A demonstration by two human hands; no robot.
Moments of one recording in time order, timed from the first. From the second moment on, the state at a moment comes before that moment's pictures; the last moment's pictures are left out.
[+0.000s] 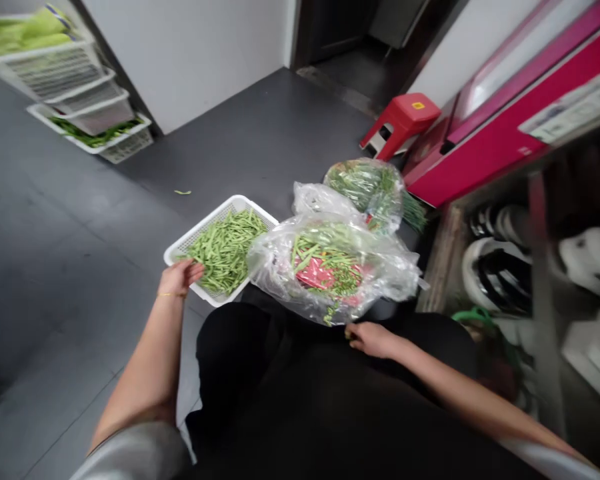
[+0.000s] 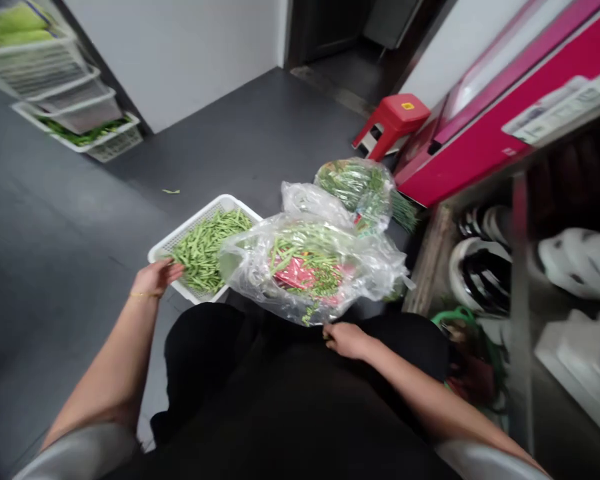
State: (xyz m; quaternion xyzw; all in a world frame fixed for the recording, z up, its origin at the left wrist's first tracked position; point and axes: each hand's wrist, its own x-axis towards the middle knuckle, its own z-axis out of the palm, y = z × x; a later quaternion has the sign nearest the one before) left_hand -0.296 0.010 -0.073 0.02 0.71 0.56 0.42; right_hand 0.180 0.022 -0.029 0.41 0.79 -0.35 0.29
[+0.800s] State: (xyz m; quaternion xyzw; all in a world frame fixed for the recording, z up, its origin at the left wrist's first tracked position) left_hand -0.033 -0.028 -0.009 0.32 0.59 0.34 0.66; right_hand 0.137 0.113 -0.032 0.38 0.91 -0.13 0.08
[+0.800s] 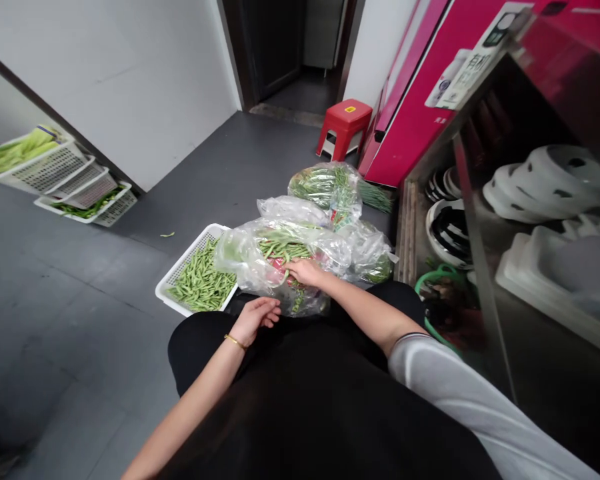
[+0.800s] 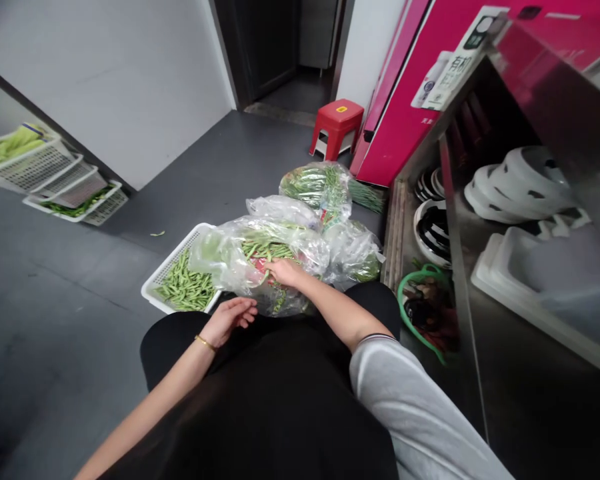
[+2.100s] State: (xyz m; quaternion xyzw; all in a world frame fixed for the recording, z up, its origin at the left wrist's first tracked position) left_hand -0.035 -0.005 -0.003 0.17 0.45 0.48 0.73; right_hand 0.164 0.018 -0.001 0.37 0.66 -0.65 -0.11
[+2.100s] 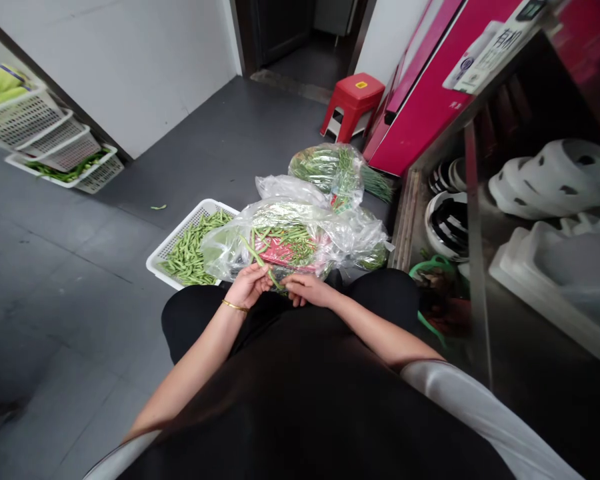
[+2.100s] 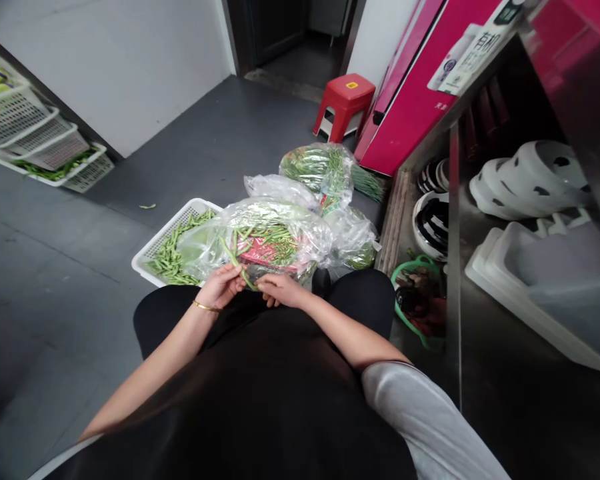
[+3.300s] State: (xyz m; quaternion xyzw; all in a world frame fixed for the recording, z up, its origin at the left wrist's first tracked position) left_hand -0.007 -0.030 0.029 0.26 0.40 0.41 0.77; right_hand 0.153 0.066 0.043 0.44 0.53 -0.65 -0.33
